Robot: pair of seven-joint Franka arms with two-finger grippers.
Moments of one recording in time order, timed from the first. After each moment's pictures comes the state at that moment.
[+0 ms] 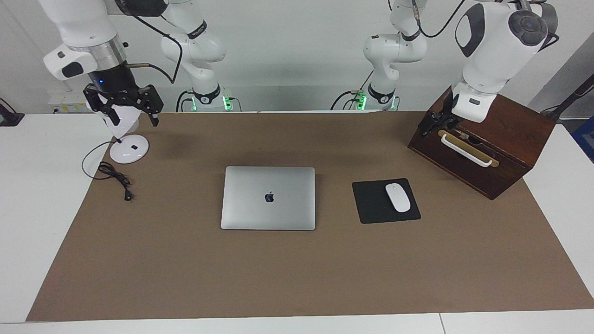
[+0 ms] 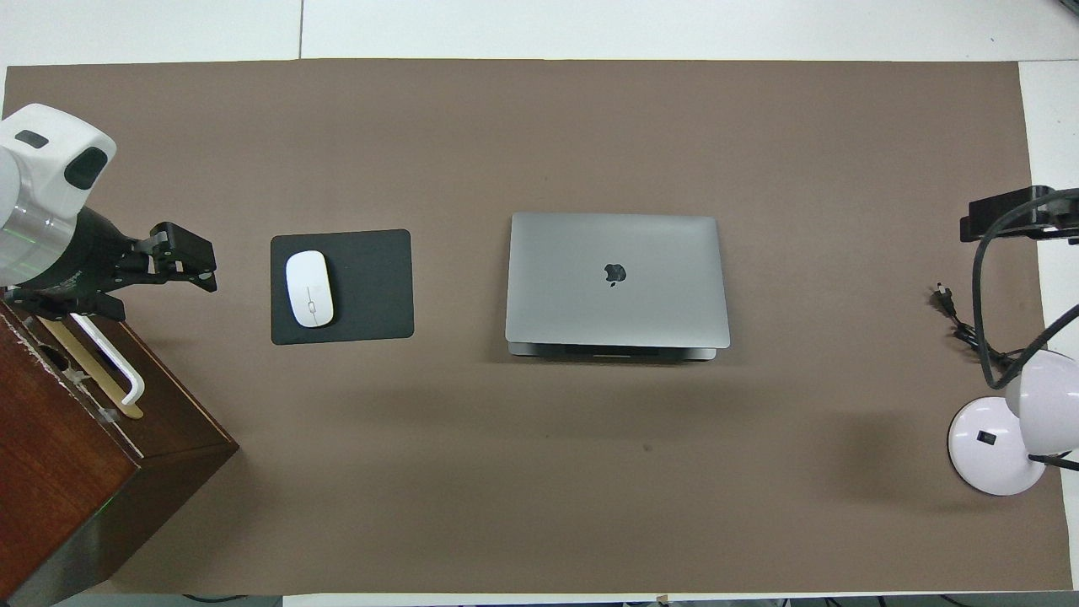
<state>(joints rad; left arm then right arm) -0.10 0.02 -0.04 -1.64 -0.03 1.52 -0.38 -0.09 -0.03 0.07 -1.55 -0.02 1.61 0.05</state>
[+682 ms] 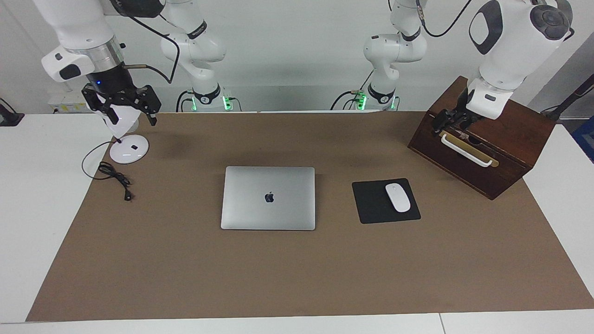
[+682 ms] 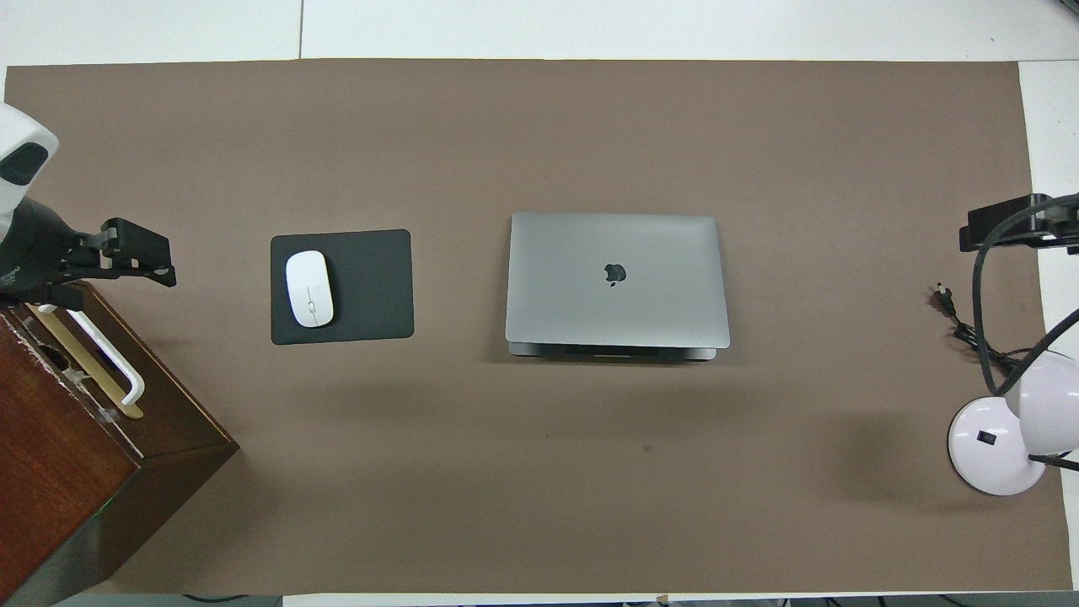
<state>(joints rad) -0.08 0.02 0.01 -1.61 -0.03 1.51 -0.25 -0.08 -0.03 0.07 -1.56 -0.02 1.58 0.05</state>
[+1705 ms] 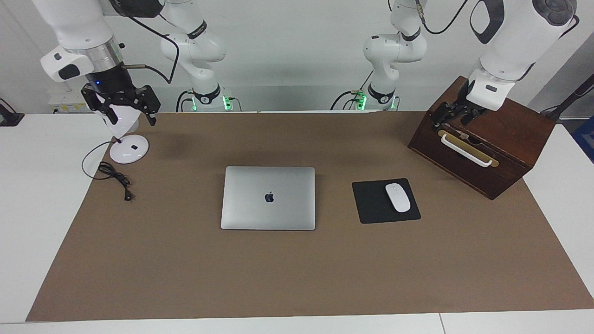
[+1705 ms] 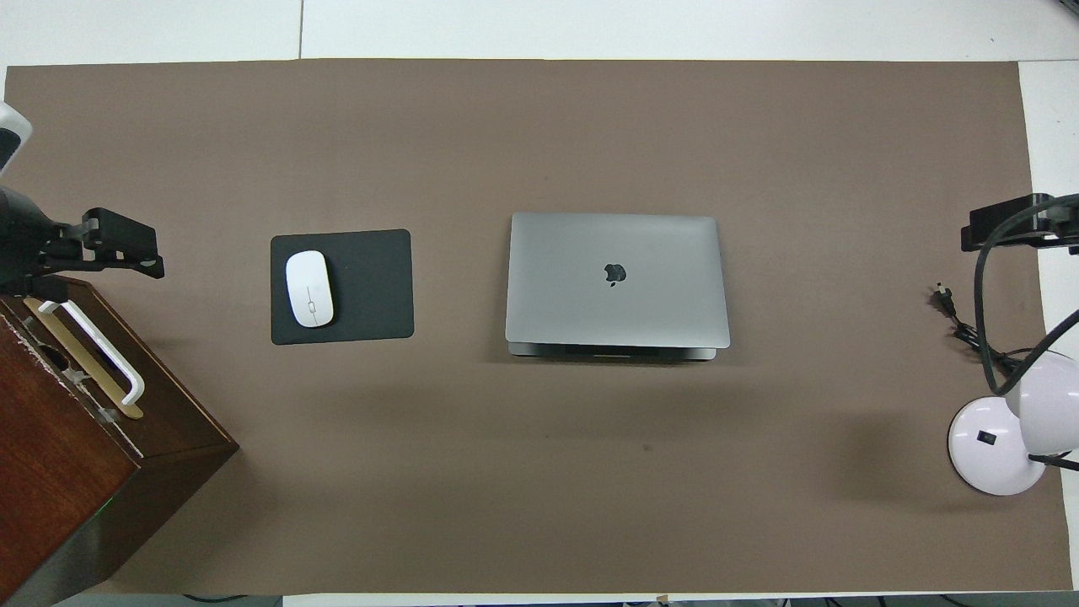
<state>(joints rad) -0.09 0.01 0.01 -1.56 -0.03 1.49 -0.25 -0.08 -0.03 0.07 -1.56 -0.02 1.58 0.05</state>
